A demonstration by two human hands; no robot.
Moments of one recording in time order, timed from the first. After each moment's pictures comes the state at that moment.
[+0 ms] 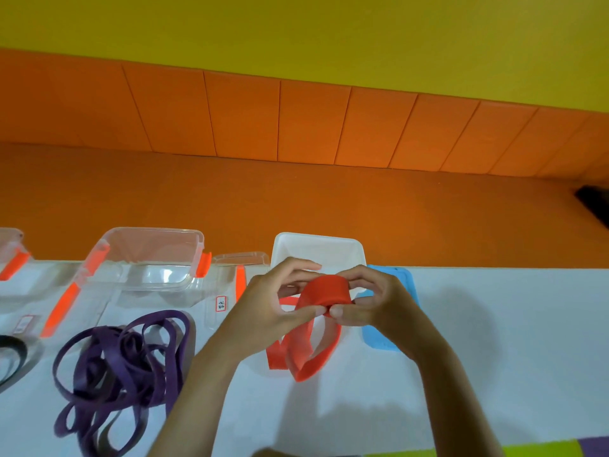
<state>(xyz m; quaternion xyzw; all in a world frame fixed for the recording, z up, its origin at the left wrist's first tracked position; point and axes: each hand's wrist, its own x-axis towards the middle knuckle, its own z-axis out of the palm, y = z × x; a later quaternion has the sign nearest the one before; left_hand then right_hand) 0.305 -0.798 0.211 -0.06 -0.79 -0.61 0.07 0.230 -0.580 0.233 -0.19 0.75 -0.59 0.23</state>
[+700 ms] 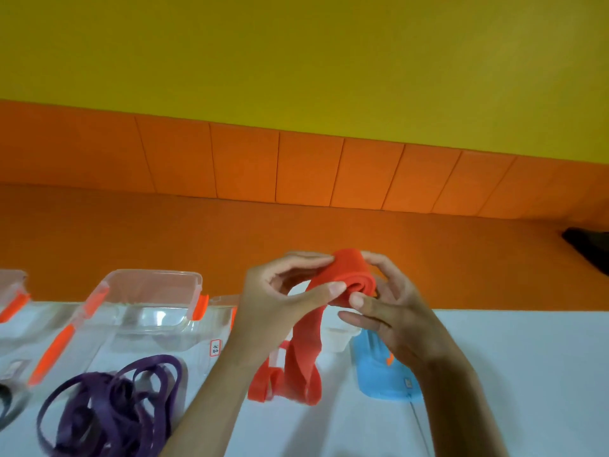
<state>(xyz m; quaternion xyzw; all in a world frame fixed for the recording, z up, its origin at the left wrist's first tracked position) 0.293 -0.771 0.309 -0.07 -0.63 -0.73 0.25 0.236 -0.584 0.324 -0.18 0.59 -0.75 0.23</state>
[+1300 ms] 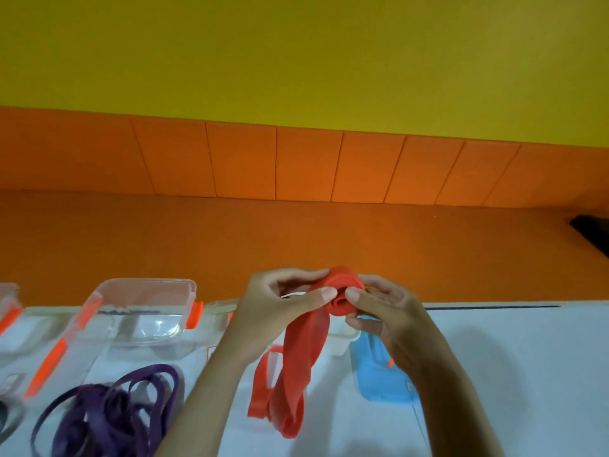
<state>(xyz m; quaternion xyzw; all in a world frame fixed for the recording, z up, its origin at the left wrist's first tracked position) 0.253 -0.775 0.293 -0.02 -0.68 -0.72 0.12 0.204 -0.572 0.308 -0.11 0.63 -0.74 0.21</state>
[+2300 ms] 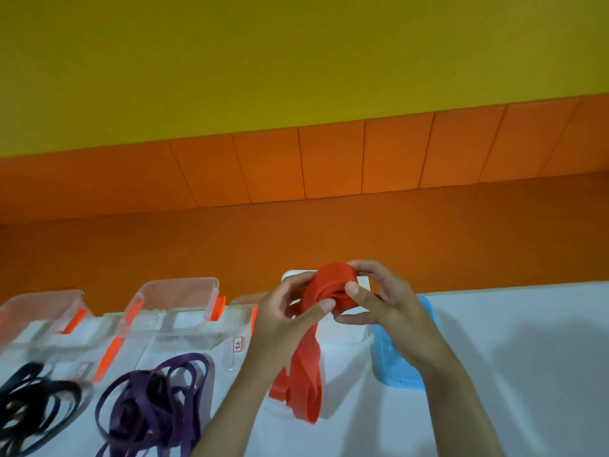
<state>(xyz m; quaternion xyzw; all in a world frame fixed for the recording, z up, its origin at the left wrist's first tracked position) 0.271 -0.699 0.260 0.08 -0.74 -0.64 0.19 0.194 -0.518 0.264 -0.22 0.59 -0.76 0.18</state>
